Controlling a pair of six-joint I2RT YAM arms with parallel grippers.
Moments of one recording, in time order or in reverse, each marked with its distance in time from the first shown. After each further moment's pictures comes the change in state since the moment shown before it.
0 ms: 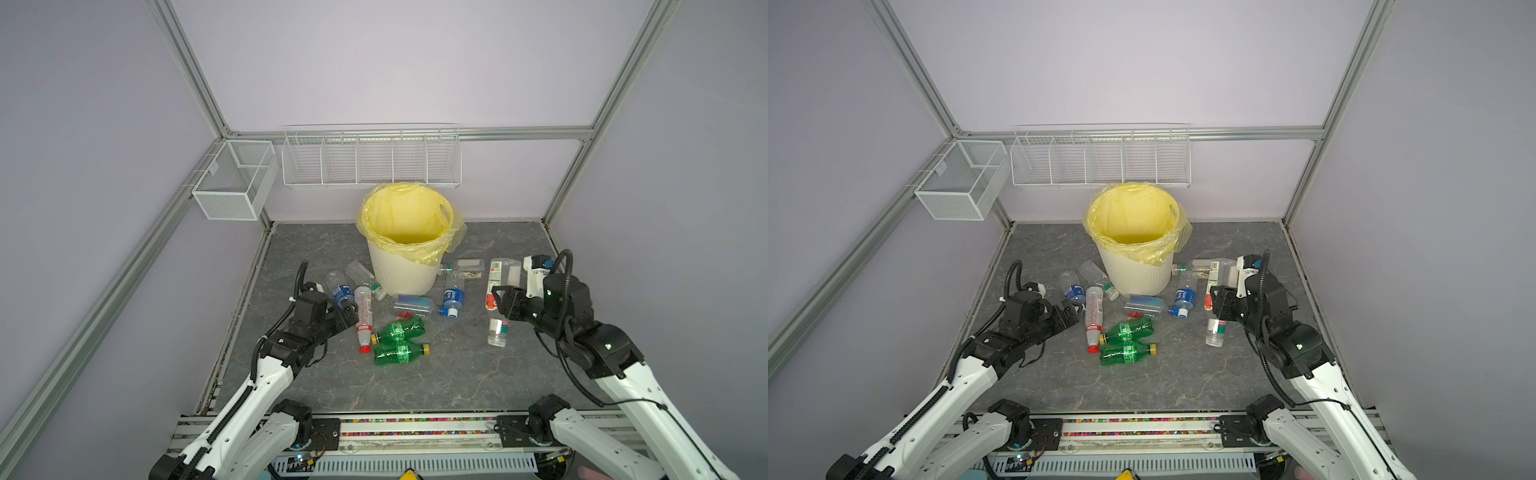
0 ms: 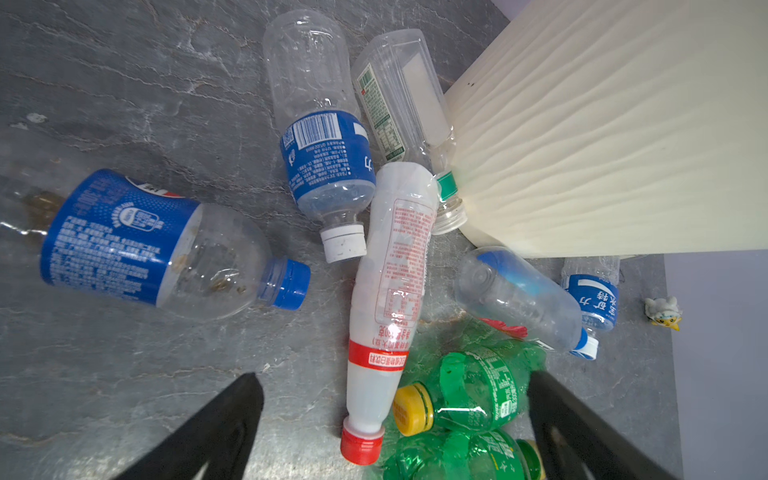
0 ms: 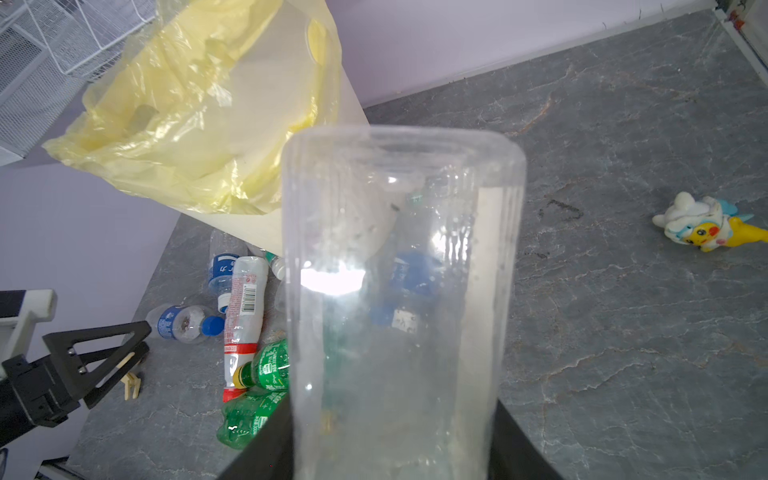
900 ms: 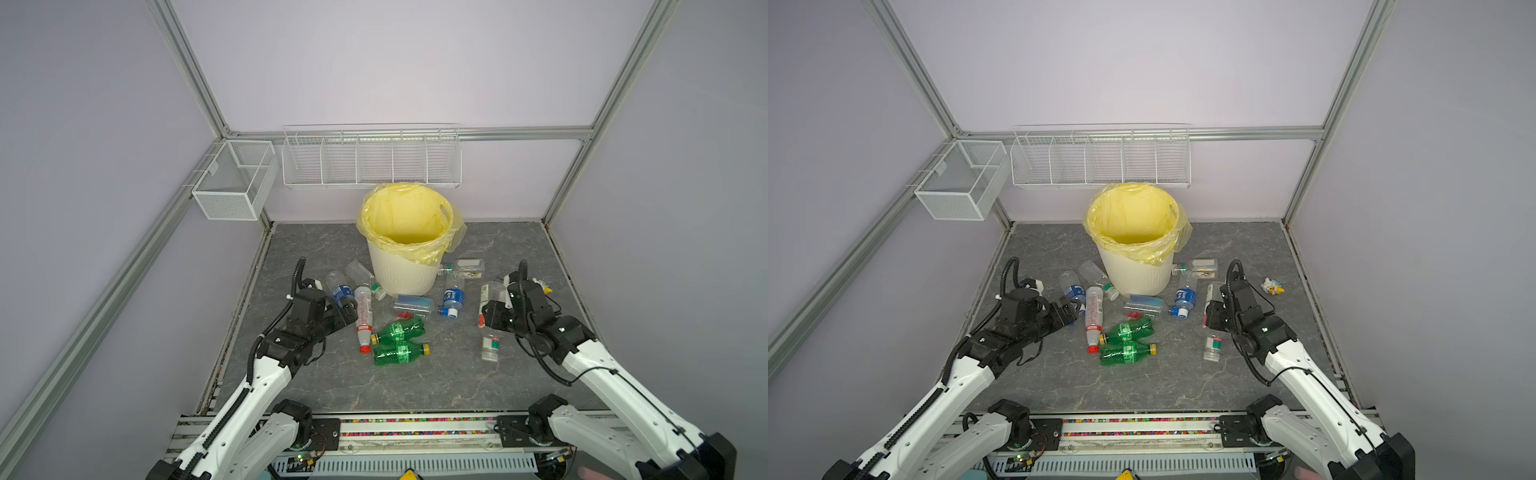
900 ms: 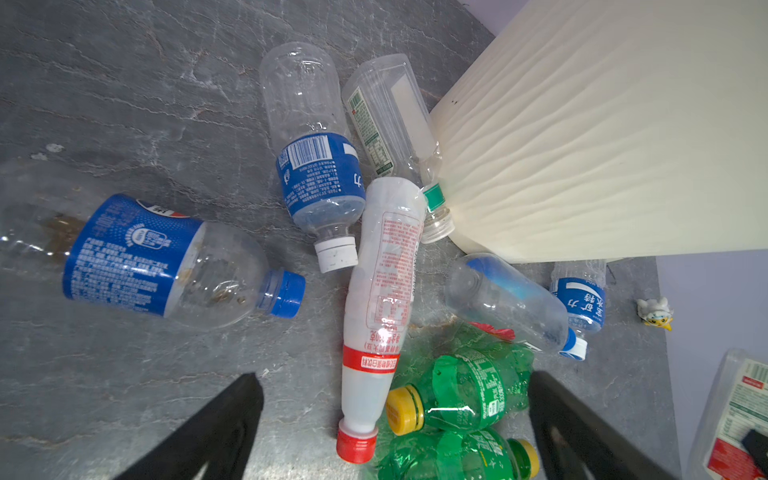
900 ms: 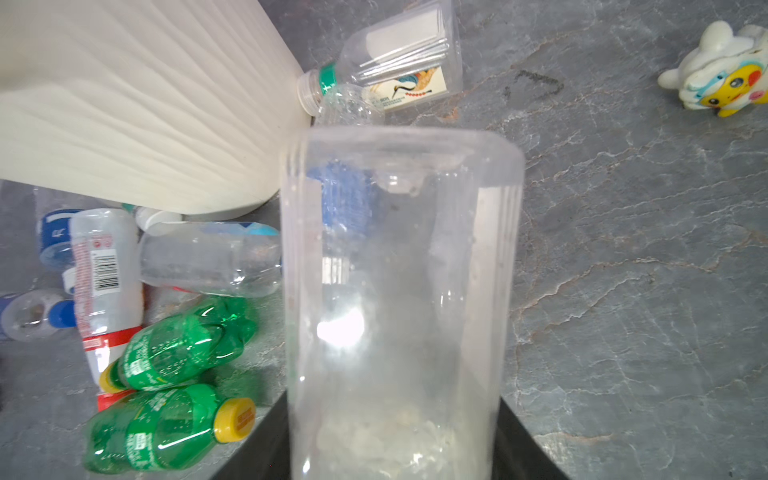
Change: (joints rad) left arm 0.000 -0.010 0.042 -0.032 -0.012 0.019; right arm 0.000 0.115 -0.221 0.050 0.044 0.067
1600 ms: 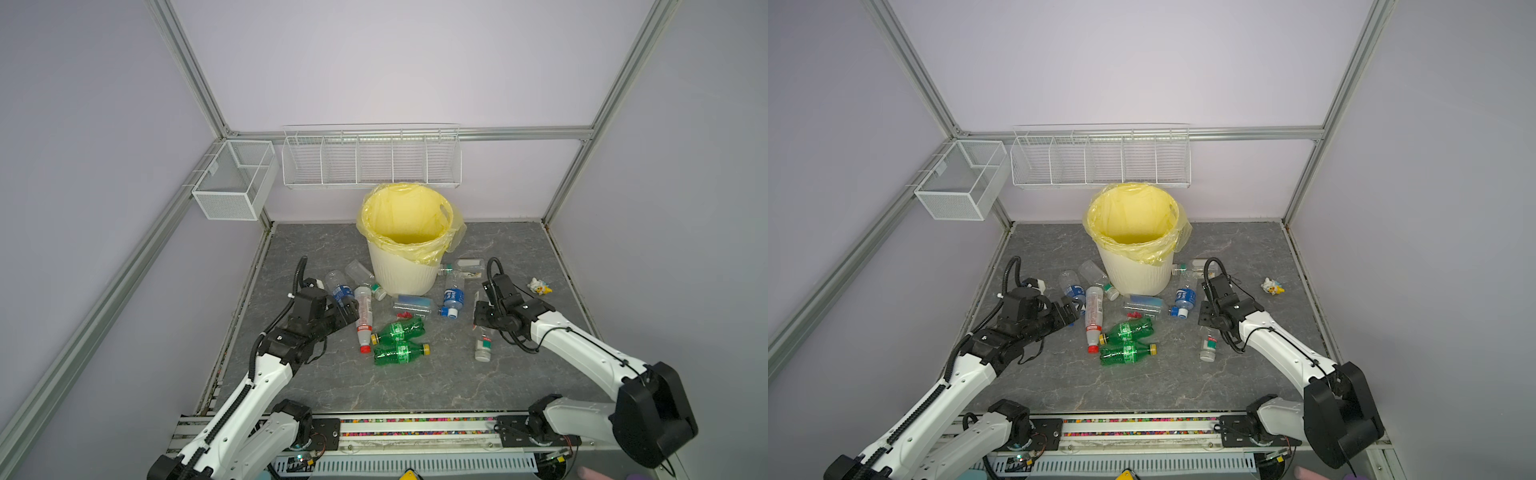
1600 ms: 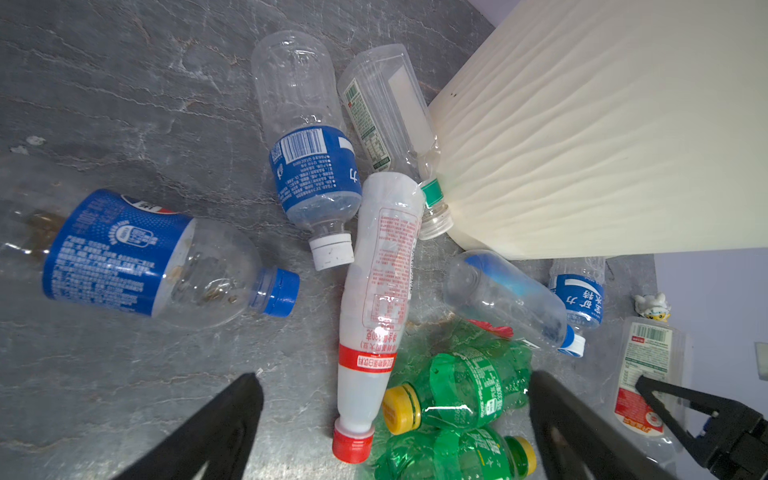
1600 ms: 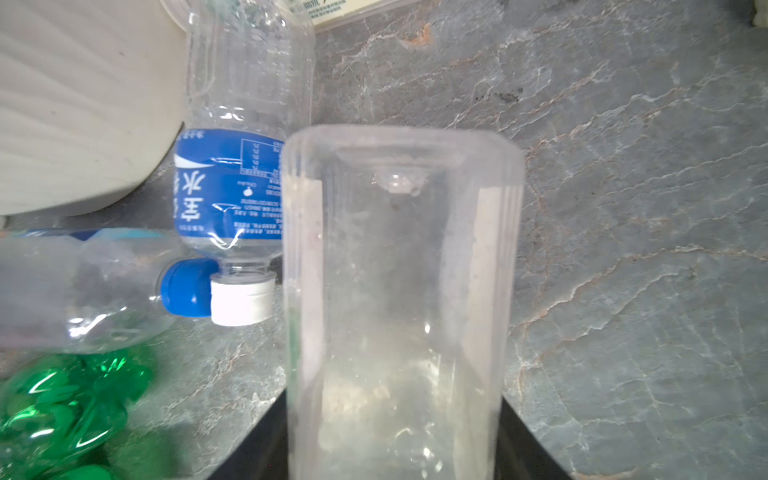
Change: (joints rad) left arm 0.000 0.018 0.005 0.005 0.020 -0.004; right arm 0.000 0.322 0.001 0.080 0.056 0.026
